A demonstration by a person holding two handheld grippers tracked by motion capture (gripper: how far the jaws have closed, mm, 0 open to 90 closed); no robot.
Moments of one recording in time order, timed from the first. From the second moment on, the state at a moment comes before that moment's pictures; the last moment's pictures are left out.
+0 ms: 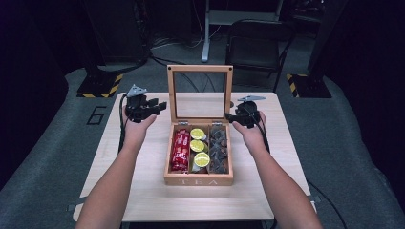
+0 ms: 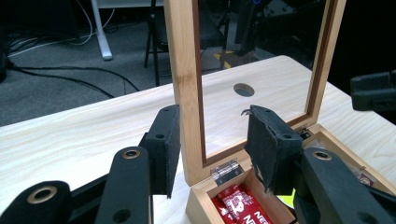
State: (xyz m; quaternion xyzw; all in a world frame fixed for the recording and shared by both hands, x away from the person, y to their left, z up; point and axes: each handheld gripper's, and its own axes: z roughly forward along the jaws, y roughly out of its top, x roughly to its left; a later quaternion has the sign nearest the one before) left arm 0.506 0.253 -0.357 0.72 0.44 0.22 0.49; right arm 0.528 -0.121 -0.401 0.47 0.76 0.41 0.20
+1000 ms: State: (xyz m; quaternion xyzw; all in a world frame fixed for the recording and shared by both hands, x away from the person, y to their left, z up) left arm 0.501 0.252 -0.355 0.73 0.44 0.22 0.49; right arm 0.485 -0.097 -0.399 0.39 0.79 0.43 0.19
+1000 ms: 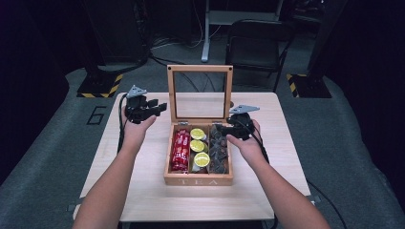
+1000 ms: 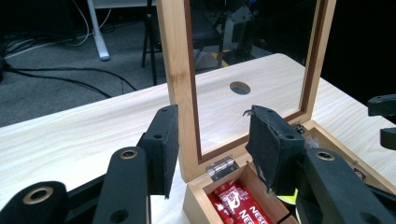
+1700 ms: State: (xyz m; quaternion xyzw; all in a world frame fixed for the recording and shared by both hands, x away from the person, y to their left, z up) left arm 0.500 0.251 -0.354 0.73 0.43 0.21 0.49; right arm 0.463 -0.083 -0.400 0.35 0.81 0.43 0.18
